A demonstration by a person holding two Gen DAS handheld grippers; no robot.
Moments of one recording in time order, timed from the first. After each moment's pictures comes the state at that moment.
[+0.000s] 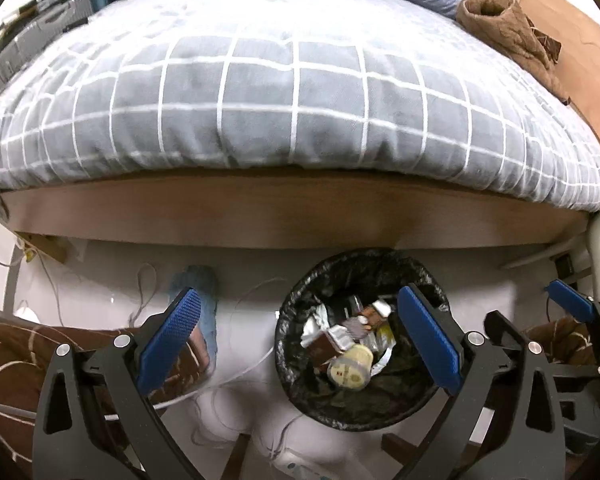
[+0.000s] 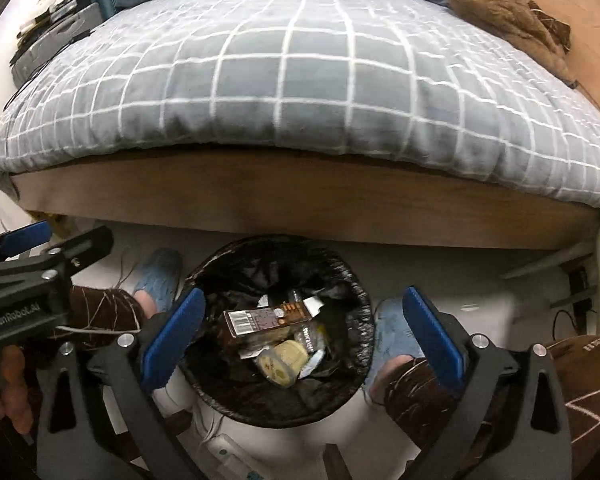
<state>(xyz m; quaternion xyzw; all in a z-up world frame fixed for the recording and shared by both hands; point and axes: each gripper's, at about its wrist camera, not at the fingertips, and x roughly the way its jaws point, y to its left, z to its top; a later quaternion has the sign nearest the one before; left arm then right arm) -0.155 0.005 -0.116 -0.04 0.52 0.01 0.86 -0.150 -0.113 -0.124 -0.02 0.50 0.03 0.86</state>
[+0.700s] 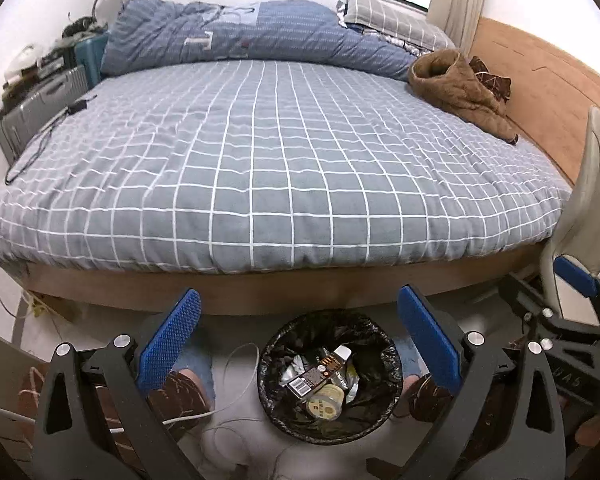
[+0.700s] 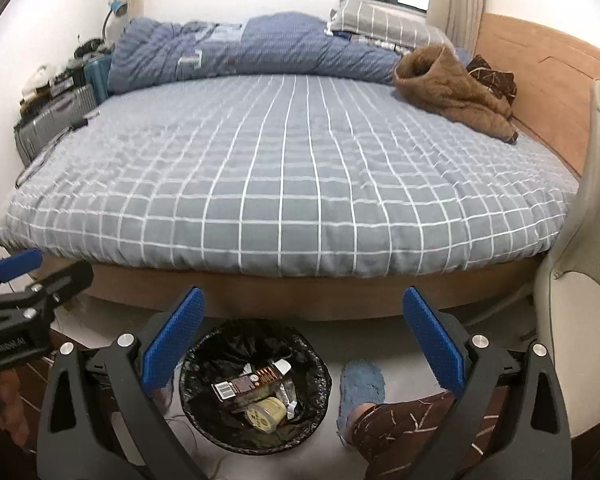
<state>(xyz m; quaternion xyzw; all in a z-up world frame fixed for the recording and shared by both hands) -0.196 -0.022 0.026 -0.03 0.41 -0.03 0.91 -0.193 -0.154 0.023 0.00 0.37 -0.01 0.93</state>
